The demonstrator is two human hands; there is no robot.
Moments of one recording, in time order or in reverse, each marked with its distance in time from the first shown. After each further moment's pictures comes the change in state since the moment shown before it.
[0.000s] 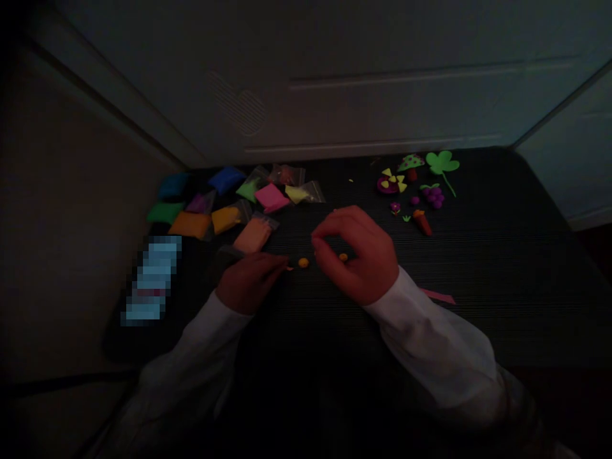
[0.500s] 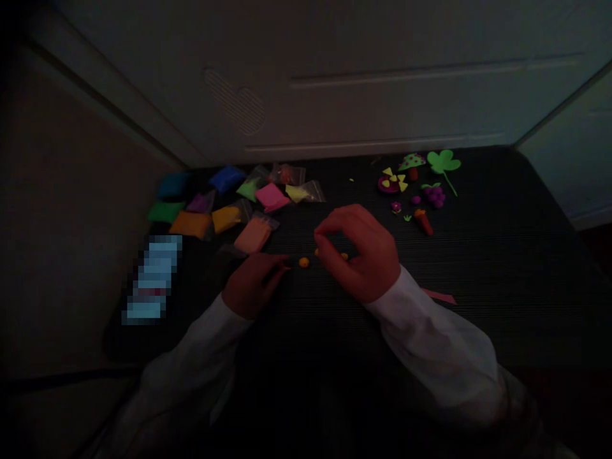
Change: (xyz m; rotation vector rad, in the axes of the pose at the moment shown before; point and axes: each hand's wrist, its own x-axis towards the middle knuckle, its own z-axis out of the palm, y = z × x) left_hand -0.004 0.002 0.004 -0.043 0.068 0.084; right_hand -0.001 0.003 -0.002 -0.028 0.004 -0.002
